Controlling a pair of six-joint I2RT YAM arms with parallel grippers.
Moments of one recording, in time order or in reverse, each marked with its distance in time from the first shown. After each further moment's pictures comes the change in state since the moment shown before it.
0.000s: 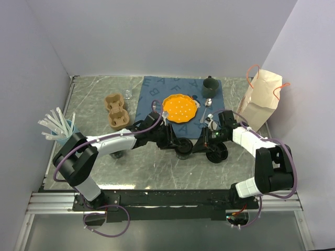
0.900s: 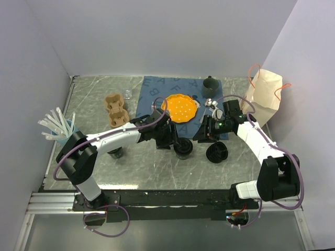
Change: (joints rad) left arm -0.036 0.015 0.177 -0.303 -0.121 0.006; right arm -0.009 -0.085 0.179 -0.122 0.109 -0.042
